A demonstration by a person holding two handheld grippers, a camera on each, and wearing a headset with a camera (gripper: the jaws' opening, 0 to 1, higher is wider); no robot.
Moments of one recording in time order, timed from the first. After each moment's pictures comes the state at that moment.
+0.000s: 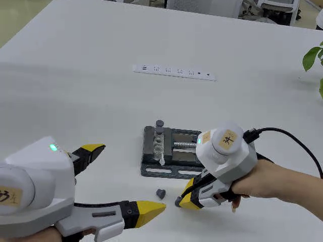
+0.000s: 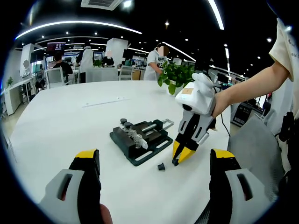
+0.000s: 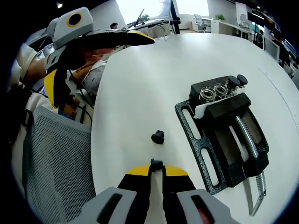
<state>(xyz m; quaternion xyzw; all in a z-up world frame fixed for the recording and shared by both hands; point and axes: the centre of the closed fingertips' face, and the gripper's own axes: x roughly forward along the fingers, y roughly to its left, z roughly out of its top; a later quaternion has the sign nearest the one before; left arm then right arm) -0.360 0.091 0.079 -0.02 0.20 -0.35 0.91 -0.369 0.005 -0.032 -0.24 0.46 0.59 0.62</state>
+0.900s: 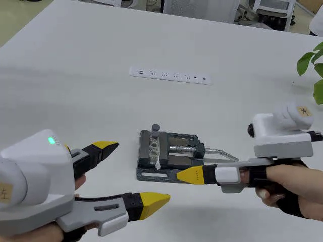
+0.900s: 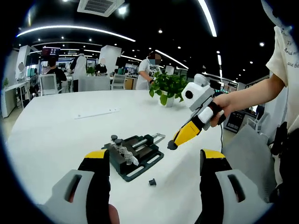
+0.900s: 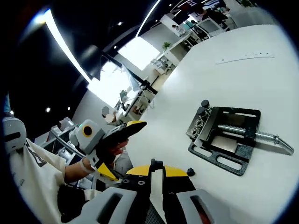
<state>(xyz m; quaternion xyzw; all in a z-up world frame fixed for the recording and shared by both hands) -0.355 0.072 0.114 -0.04 0.16 -0.39 0.91 -0.351 0.023 0.090 0.23 0.44 0.52 0.70</state>
